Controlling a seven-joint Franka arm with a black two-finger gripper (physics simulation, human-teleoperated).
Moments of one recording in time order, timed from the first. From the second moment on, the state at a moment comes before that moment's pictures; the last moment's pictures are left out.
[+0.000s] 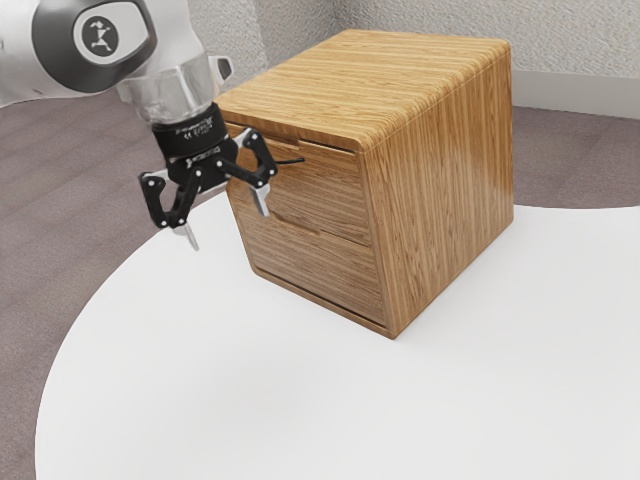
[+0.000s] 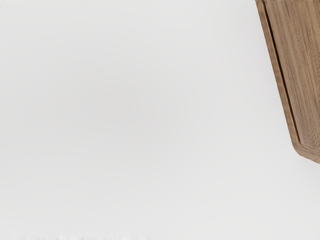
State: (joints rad) arm 0.13 0.03 -0.04 -1.37 -0.10 1.38 -1.11
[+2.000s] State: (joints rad) arm 0.05 0.08 0.14 -1.39 -0.08 1.82 -1.38
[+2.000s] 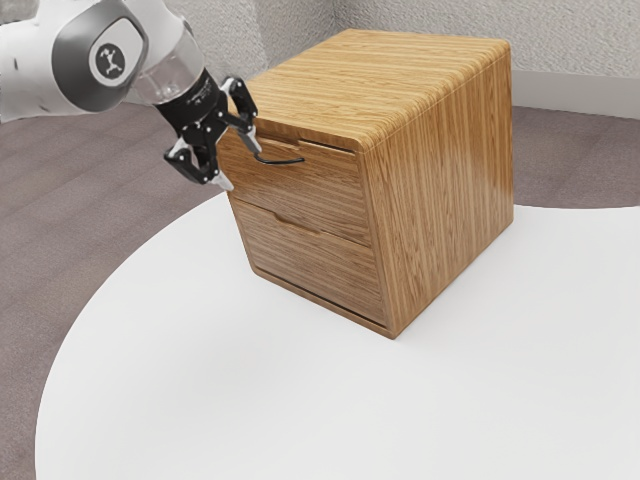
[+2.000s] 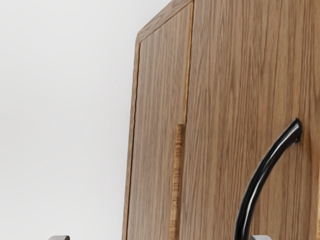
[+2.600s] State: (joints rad) arm 0.06 0.13 0.14 -1.40 -0.10 1.92 -1.33
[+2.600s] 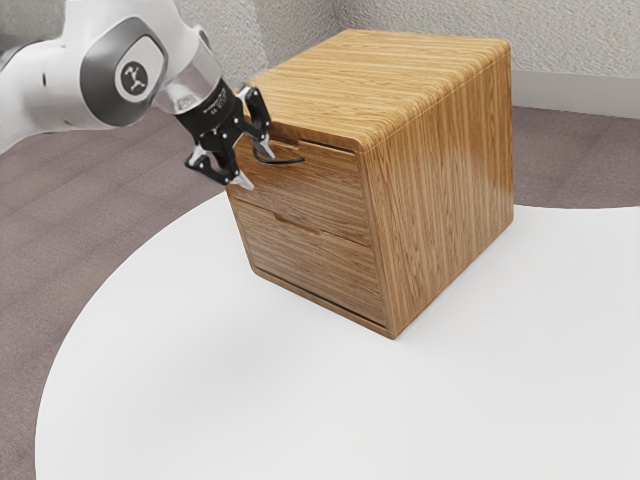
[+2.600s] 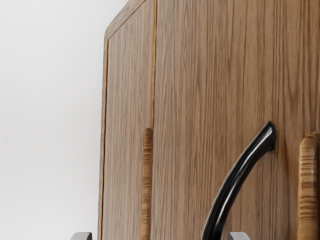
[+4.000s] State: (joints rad) arm 0.06 0.02 0.14 -1.52 -0.10 1.93 -1.30
